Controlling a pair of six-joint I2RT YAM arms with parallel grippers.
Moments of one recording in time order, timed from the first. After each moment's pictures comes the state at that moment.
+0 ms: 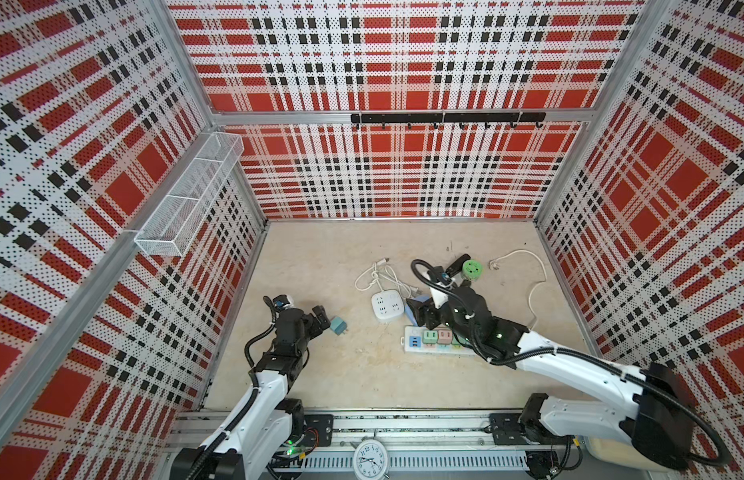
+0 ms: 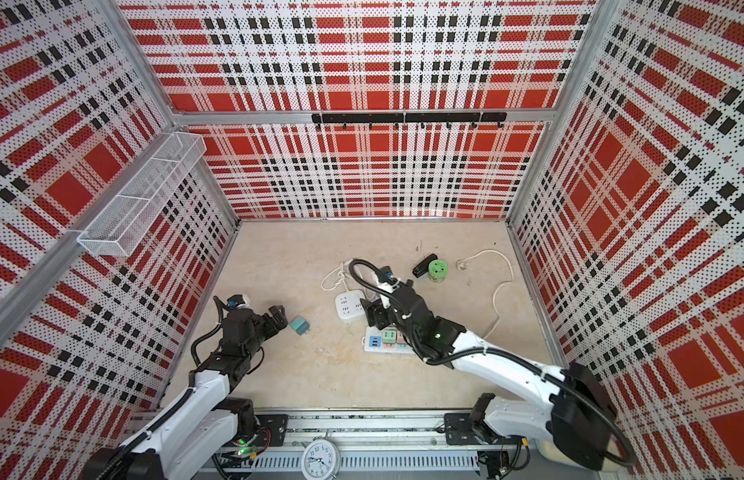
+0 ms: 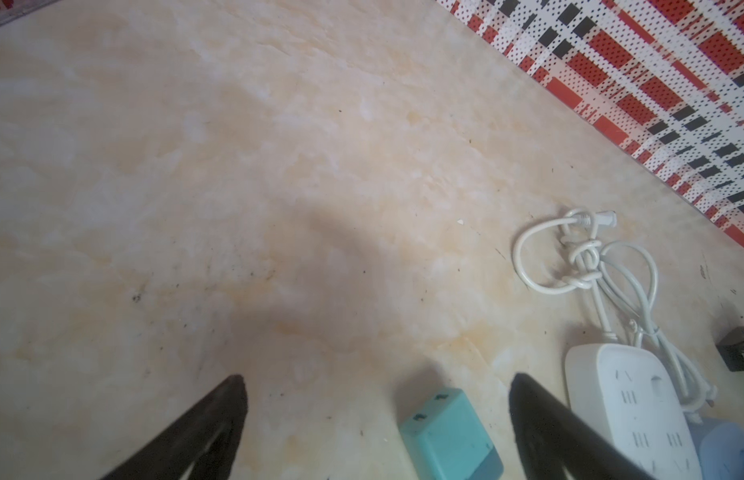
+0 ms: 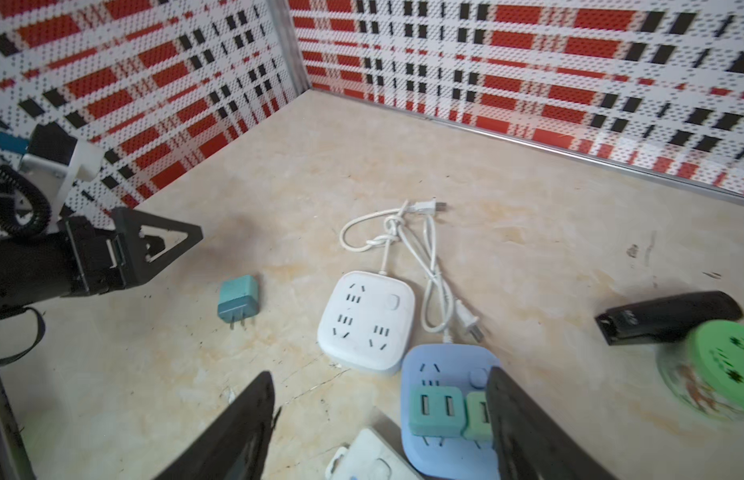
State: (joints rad) left arm -0.08 0.85 0.26 0.02 -0.12 -0.57; right arm 0.93 1.26 0.83 -0.01 0.25 0.18
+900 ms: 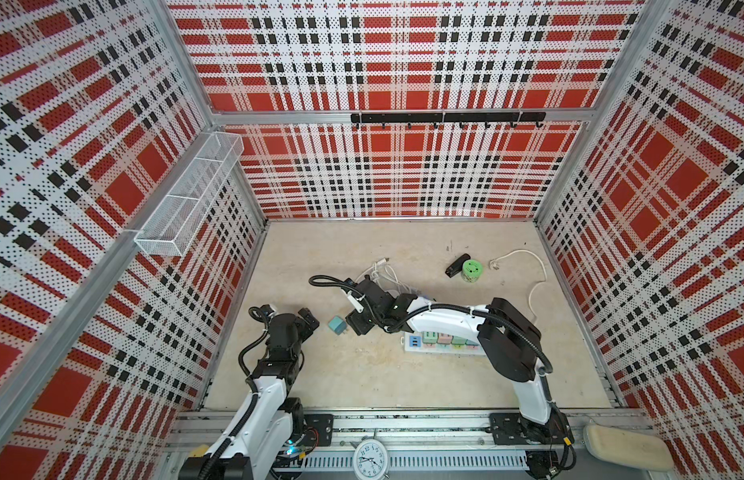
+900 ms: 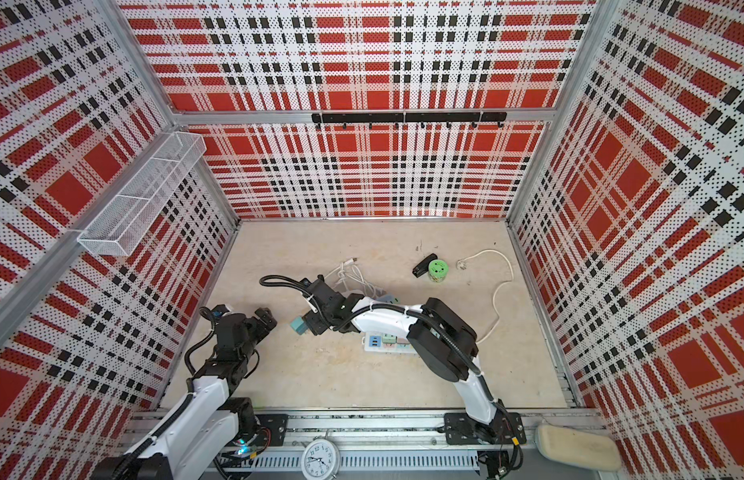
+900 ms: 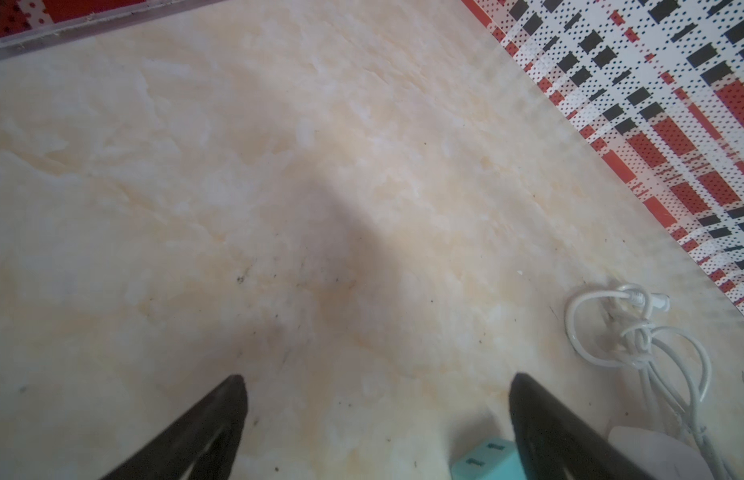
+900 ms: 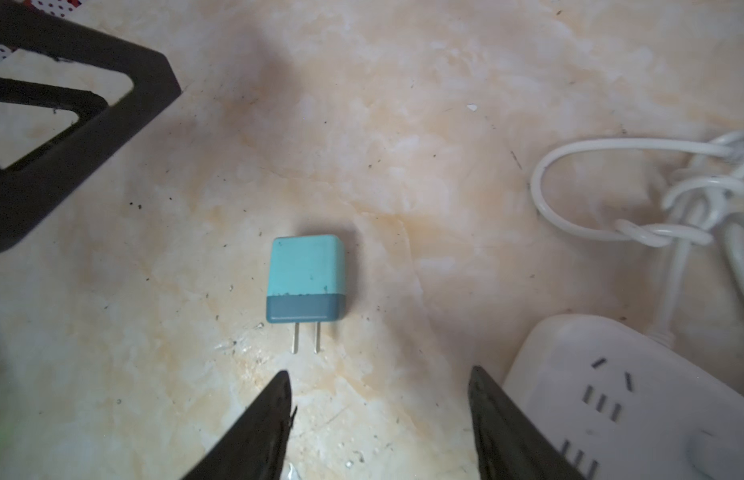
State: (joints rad) left arm 0.01 0.81 0.20 0.01 -0.20 -0.70; right arm 1.04 2.09 1.54 -0.28 0.03 0.17
